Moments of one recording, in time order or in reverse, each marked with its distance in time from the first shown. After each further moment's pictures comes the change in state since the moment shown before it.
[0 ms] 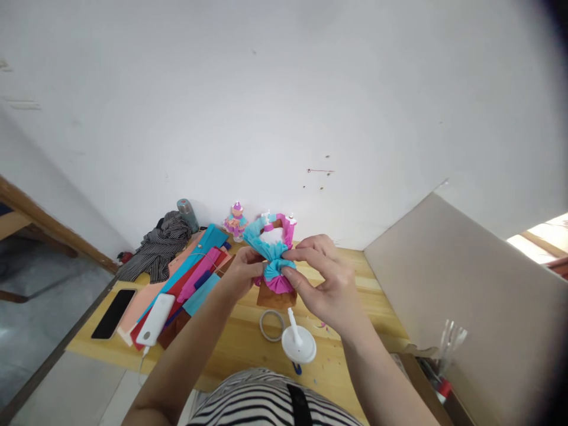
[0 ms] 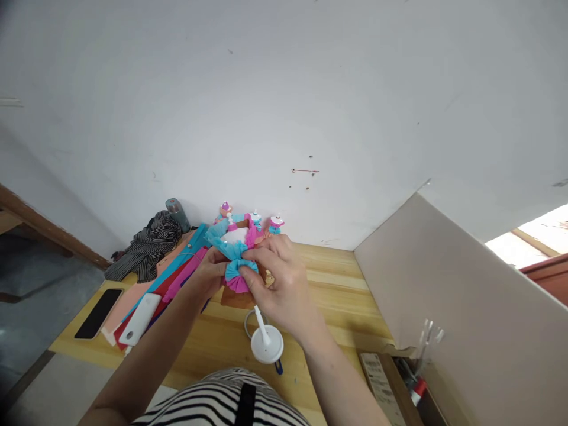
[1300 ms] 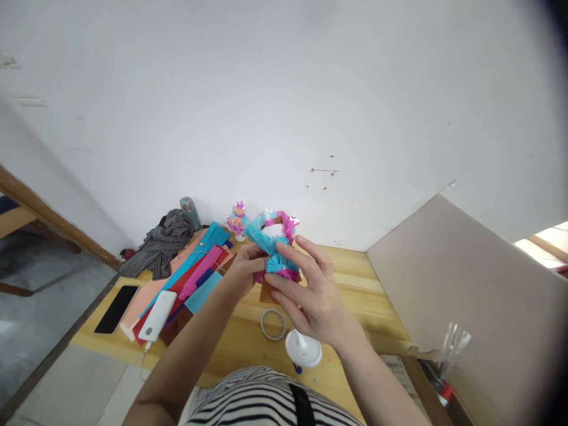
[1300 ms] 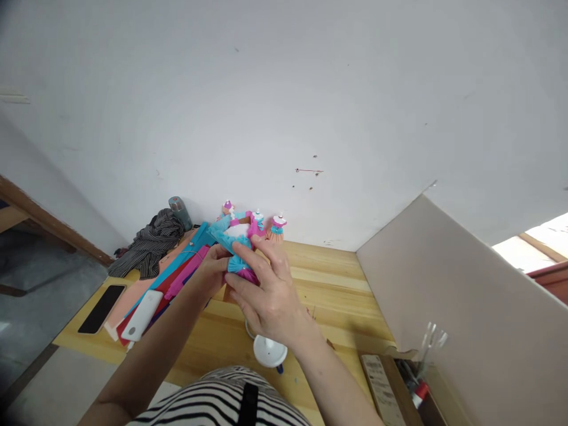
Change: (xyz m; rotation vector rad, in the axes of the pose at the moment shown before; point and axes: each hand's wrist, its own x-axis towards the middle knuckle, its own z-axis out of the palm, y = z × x) left_hand -0.004 0.012 0.009 -0.062 0.056 0.003; right_hand -0.021 0.005 0.012 -0.270 -0.108 -0.320
